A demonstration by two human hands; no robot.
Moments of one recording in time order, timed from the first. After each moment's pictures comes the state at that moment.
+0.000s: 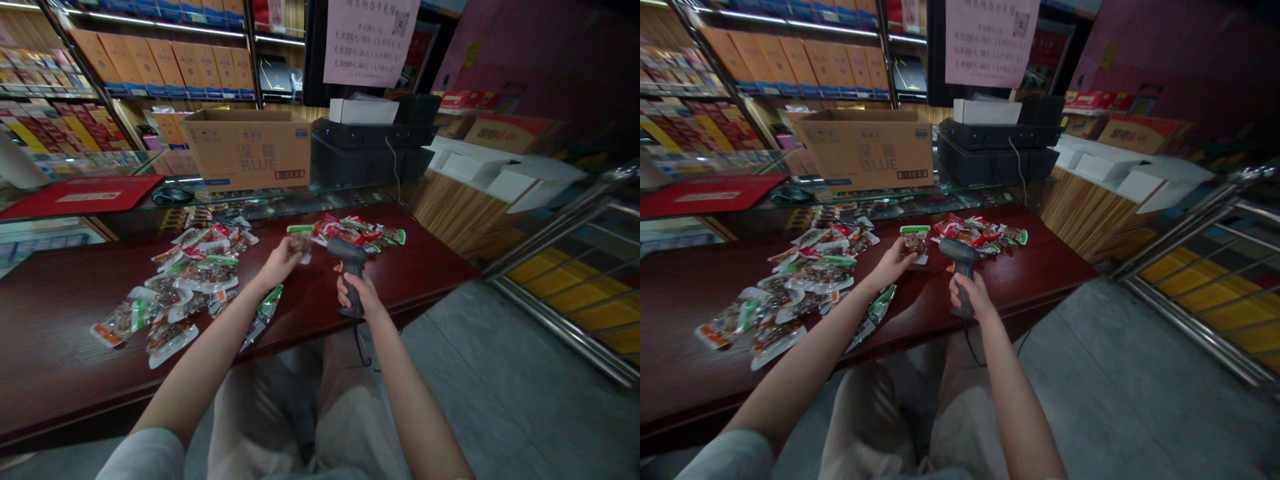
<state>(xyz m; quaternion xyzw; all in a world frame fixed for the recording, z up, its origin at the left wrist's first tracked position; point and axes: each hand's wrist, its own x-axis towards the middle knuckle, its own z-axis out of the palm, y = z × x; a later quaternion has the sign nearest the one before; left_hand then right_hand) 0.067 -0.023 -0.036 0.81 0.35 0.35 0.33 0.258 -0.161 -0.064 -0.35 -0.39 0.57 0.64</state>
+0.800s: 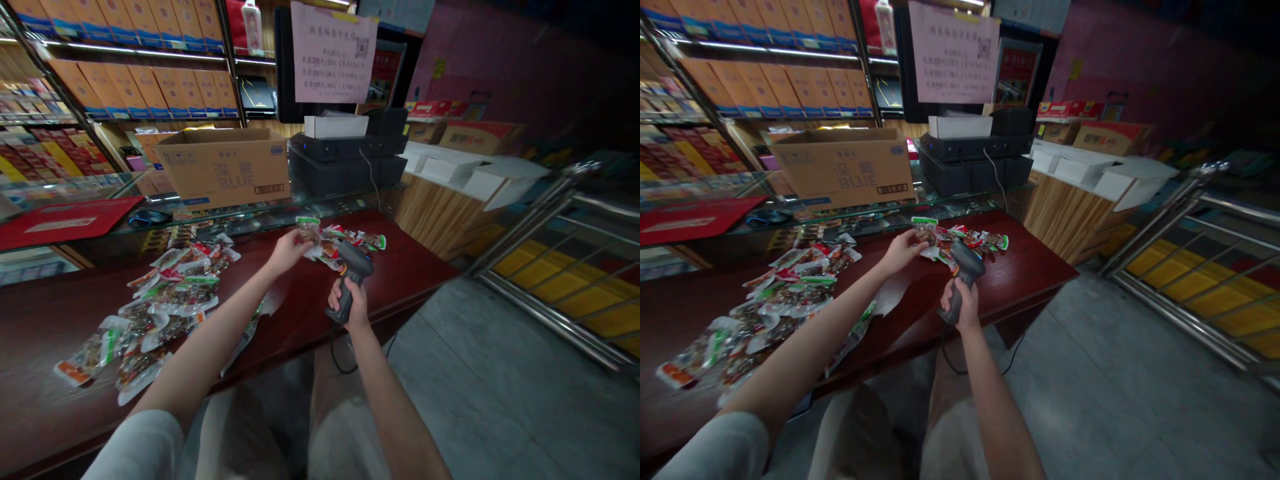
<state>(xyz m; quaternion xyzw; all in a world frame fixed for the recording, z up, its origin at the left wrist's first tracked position) 0.147 0.000 0.005 0.82 0.35 0.34 0.30 0.255 -0.168 -0.055 -0.29 -0.29 0.47 0.79</state>
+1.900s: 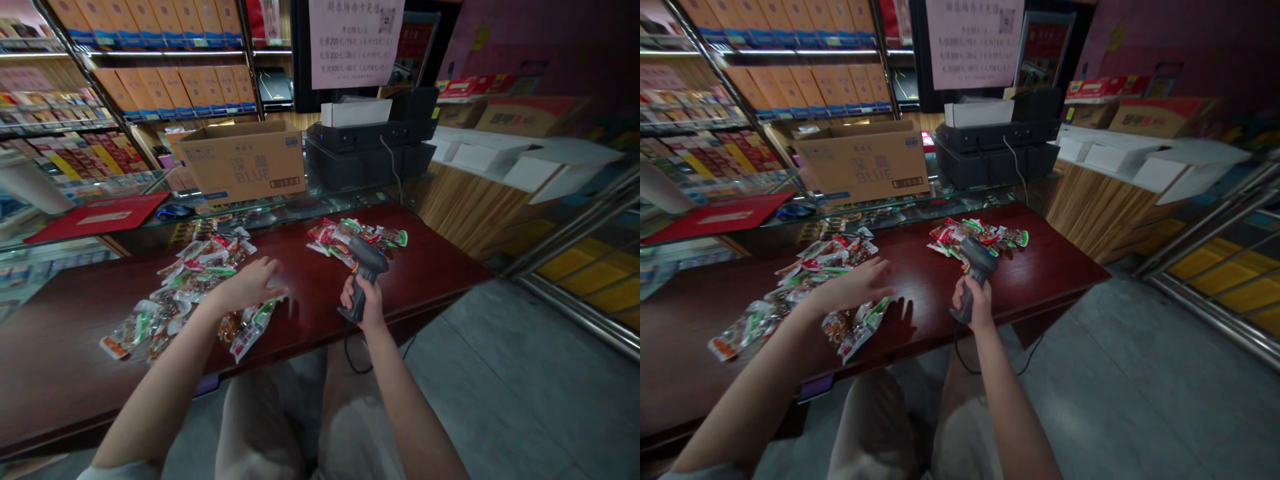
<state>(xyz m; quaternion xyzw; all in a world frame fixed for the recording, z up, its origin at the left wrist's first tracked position) 0.025 -0.062 0.037 0.92 0.36 0.04 0.15 0.255 -0.168 -0.054 -0.31 -0.29 0.48 0.76</state>
